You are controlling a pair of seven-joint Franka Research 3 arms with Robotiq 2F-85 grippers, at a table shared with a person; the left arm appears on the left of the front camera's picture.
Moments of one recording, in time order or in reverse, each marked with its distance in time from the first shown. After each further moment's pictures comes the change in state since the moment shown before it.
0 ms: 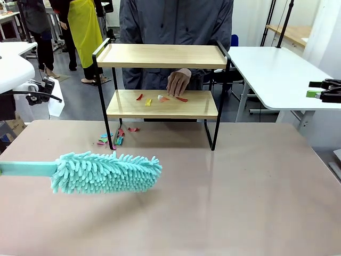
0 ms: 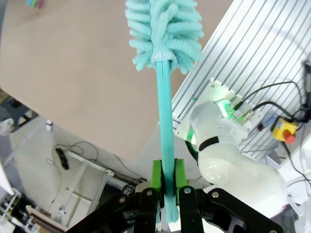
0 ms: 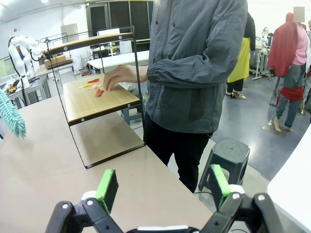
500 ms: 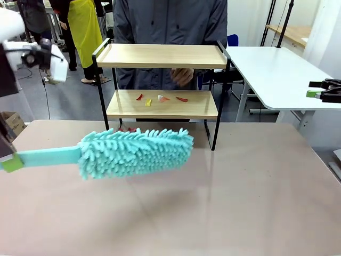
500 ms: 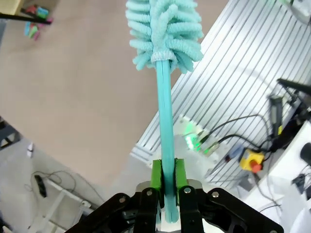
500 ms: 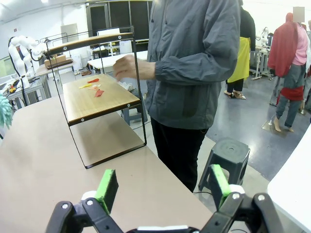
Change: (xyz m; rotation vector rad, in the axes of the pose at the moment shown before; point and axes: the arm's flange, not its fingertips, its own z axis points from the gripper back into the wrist) left arm 0.003 -0.029 0.045 -0.109 -0.207 0.067; right arm 0.000 0.000 0.000 0.000 0.000 0.000
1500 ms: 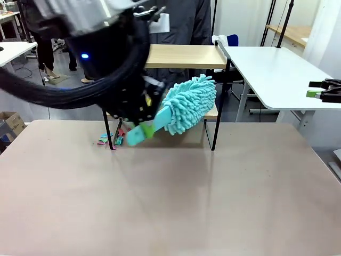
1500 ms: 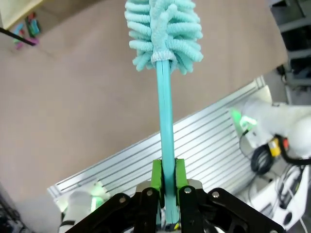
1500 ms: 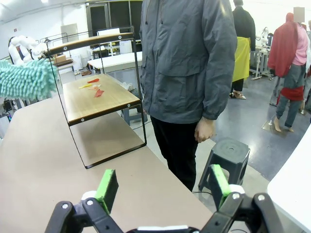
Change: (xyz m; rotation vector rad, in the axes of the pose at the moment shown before) left arm 0.164 -0.052 0.003 -0.134 -0.233 0.583; right arm 0.000 0.000 0.000 0.000 0.000 0.000
